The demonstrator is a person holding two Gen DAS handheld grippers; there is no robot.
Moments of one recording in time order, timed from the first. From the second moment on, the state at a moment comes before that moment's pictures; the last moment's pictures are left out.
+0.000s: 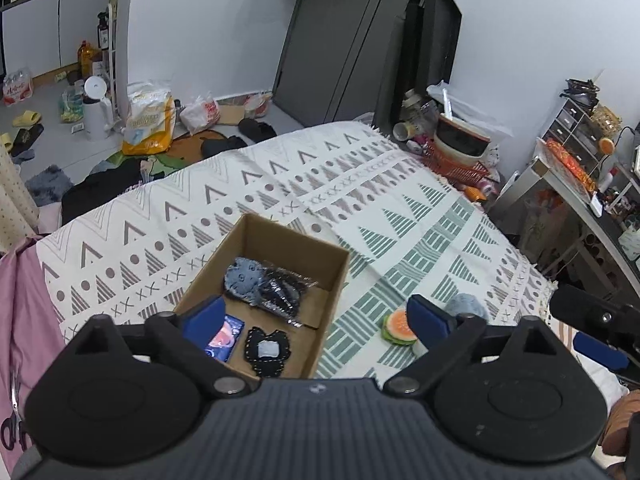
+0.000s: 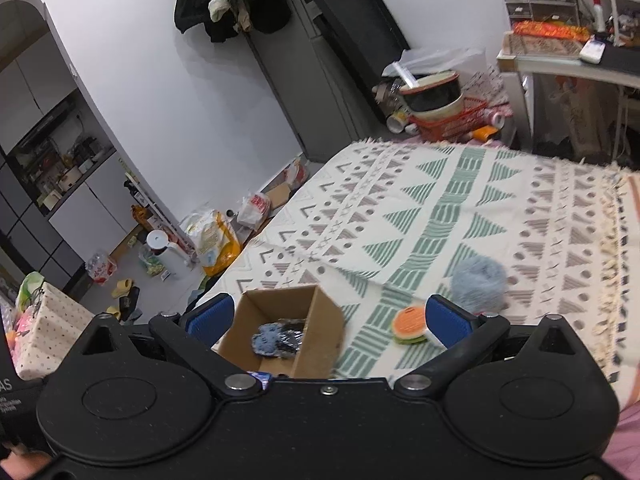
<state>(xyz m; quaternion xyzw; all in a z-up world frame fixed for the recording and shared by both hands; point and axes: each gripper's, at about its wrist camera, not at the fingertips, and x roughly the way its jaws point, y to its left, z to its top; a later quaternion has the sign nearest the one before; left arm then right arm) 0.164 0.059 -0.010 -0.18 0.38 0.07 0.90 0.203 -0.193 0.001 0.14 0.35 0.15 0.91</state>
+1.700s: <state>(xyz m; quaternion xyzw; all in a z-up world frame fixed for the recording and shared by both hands) 0.273 -0.090 -0.091 -0.10 0.45 0.03 0.89 0.277 -0.340 -0.119 0.28 0.35 0.09 0.89</state>
